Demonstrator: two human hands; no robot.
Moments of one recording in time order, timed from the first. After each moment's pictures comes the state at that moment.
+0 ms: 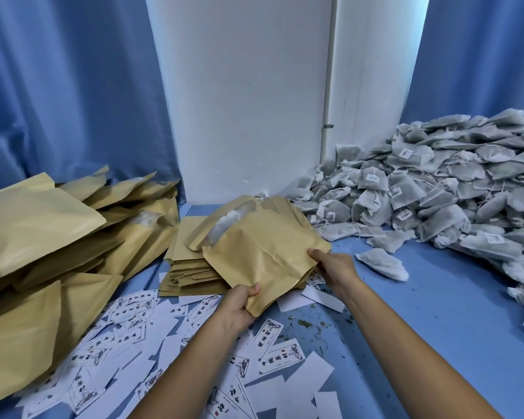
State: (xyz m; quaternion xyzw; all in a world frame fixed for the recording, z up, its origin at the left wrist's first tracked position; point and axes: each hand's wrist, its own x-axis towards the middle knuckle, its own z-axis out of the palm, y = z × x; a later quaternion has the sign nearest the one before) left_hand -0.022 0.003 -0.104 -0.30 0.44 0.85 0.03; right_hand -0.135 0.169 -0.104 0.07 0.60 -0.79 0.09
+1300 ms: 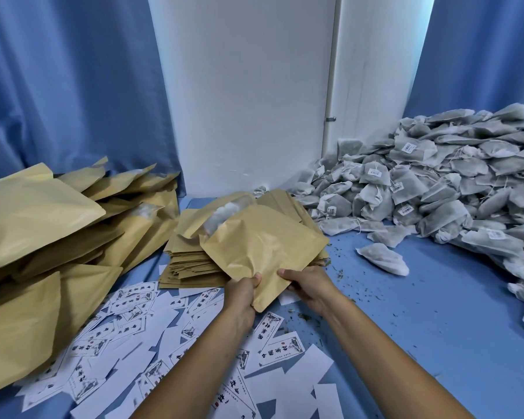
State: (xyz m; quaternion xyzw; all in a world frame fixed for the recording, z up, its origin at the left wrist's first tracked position) left_hand -0.033 0.012 -0.121 -0.31 0.47 0.82 -0.11; right_hand -0.087 0.132 -0.119 0.02 0.60 -0.77 0.20
